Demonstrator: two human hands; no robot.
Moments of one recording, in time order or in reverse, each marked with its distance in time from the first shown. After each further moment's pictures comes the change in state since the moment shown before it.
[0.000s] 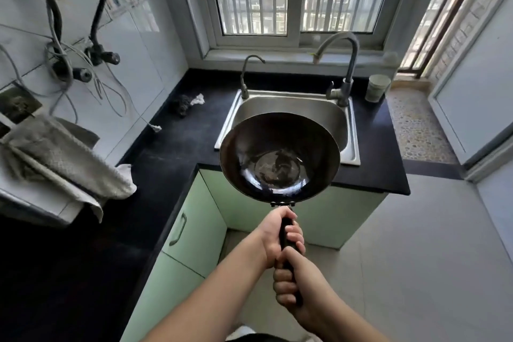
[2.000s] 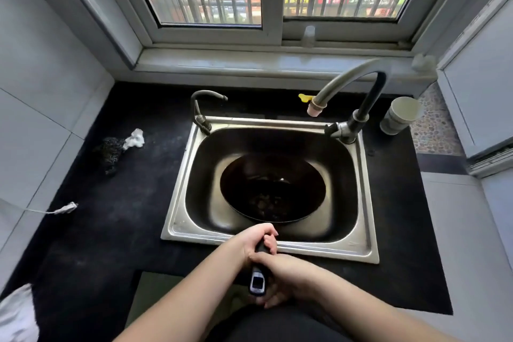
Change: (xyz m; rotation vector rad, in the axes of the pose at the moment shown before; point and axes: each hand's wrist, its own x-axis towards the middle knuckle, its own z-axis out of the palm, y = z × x) left_hand 0.246 0.293 0.005 0.130 0.309 -0.272; right_hand 0.280 -0.293 0.025 -0.582 -0.098 0.413
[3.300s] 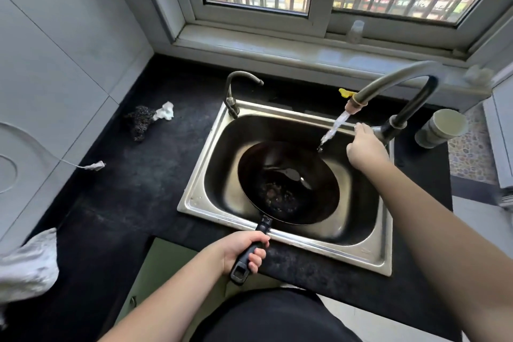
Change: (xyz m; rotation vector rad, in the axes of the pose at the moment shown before) left_hand -0.020 -0.037 -0.066 0.074 -0.157 0.027; right_hand 0.016 -0.158 -0.185 -0.963 1.102 -0.408
